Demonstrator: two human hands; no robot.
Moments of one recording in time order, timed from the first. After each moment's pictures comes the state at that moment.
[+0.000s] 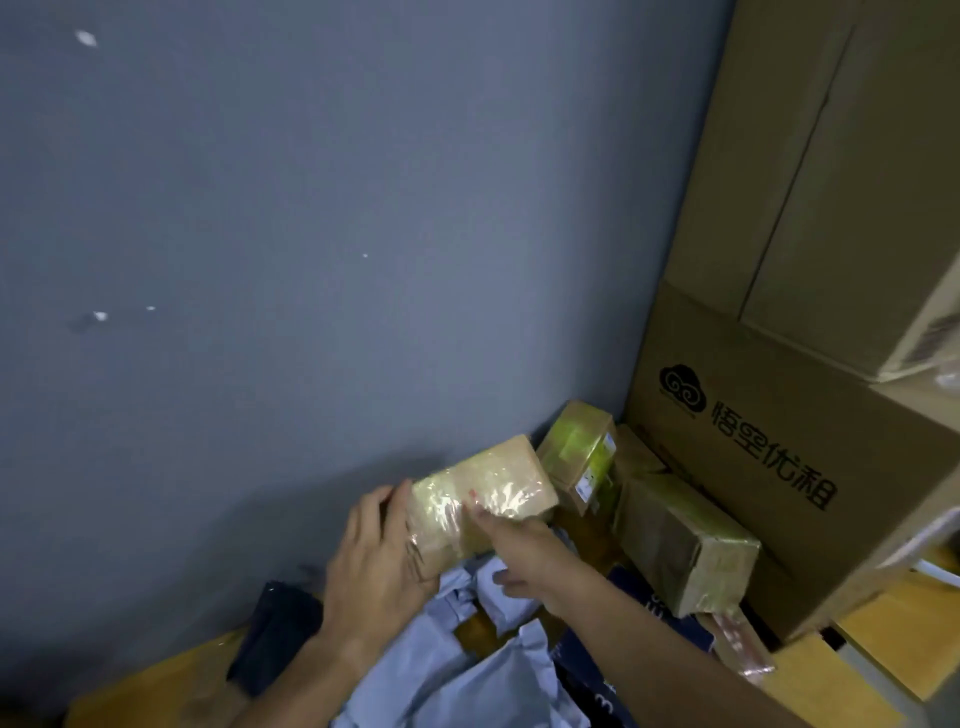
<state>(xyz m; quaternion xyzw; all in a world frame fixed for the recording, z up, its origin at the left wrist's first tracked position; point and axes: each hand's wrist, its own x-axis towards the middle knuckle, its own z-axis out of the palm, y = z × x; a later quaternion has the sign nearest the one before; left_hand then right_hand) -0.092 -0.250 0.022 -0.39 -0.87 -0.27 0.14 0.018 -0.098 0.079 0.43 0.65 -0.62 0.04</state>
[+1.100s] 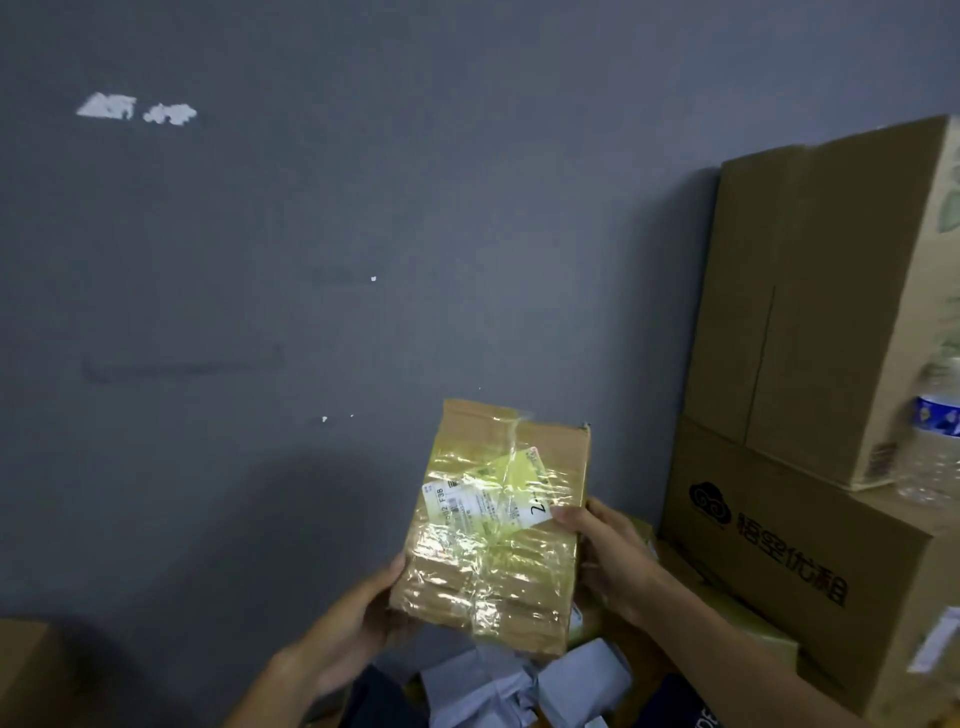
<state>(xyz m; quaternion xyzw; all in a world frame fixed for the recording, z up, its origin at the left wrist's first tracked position) -0.098 -0.430 0.136 -0.20 -0.51 -0.73 -0.41 0.073 -0.194 0.202 0.20 0.65 -0.70 -0.22</state>
